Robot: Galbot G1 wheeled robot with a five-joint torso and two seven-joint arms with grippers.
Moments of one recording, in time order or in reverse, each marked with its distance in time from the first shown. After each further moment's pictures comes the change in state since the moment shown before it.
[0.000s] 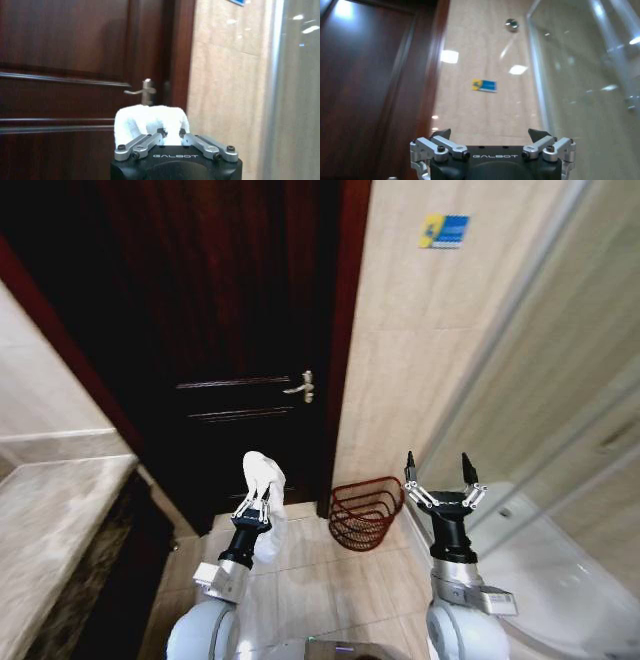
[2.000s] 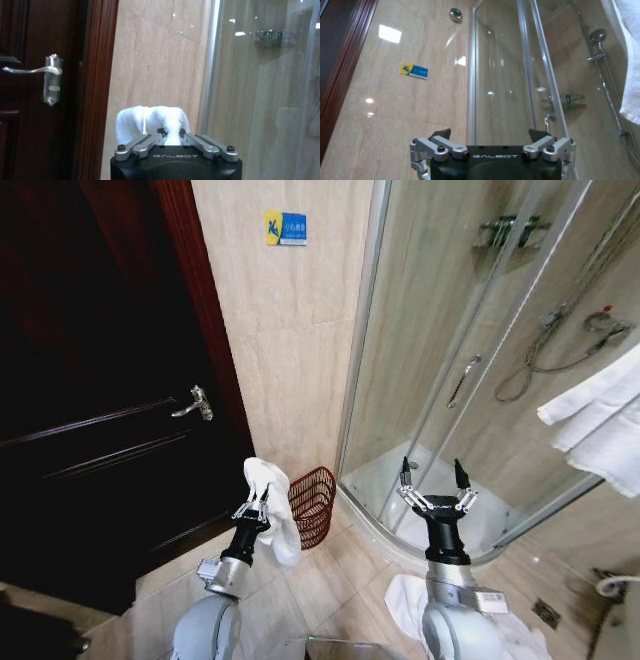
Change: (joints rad) left arm -0.040 0.000 -0.022 0.068 -0.041 -0.010 0.002; right arm -0.018 0.000 -0.016 -0.022 0.020 -0.019 -0.014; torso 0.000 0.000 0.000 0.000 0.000
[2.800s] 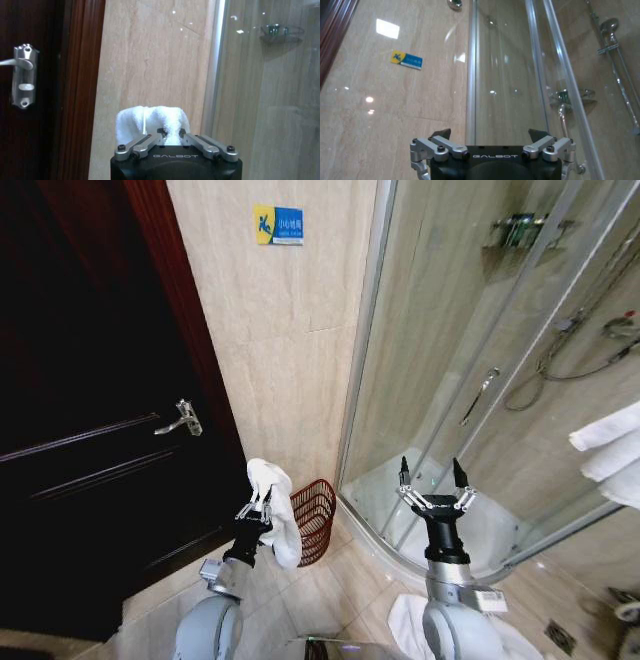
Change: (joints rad) left arm -0.002 0.000 0.000 0.005 0.003 -0.001 0.011; right arm 0.004 -0.004 0.000 -0.002 0.004 0.000 -0.013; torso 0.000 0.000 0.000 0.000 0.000
